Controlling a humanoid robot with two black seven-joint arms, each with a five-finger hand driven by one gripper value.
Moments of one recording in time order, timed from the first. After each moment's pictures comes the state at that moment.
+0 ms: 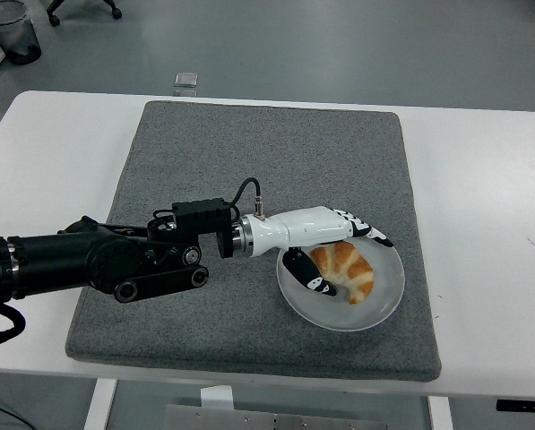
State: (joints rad) left arm -1.00 0.21 0.00 -1.10 1.30 0.20 -0.43; right arm 0.00 0.00 -0.12 0.11 -0.02 -0.16 -0.06
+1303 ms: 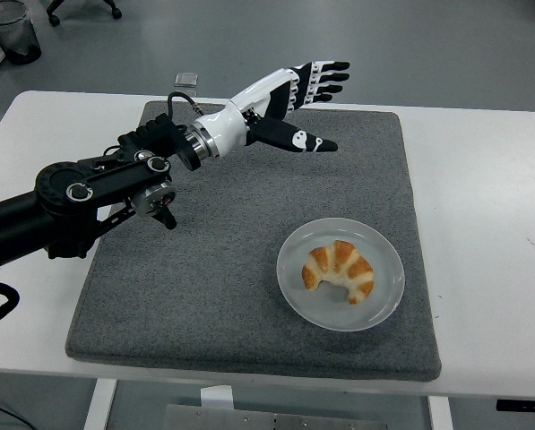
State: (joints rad) left arm -1.00 0.32 -0.38 -1.04 0.51 -0.04 -0.43; right arm 0.00 0.00 -0.12 0.11 -0.02 -0.16 -0.06
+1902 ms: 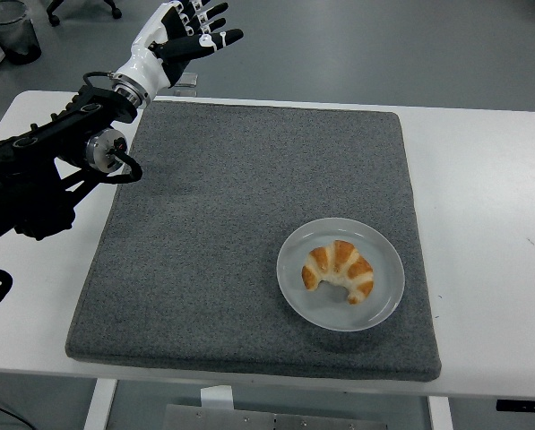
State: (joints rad) left arm -1.00 0.33 -0.52 -0.78 0.20 -0.08 -0.43; right arm 0.00 0.00 -0.12 0.11 -0.02 -0.16 -0.06
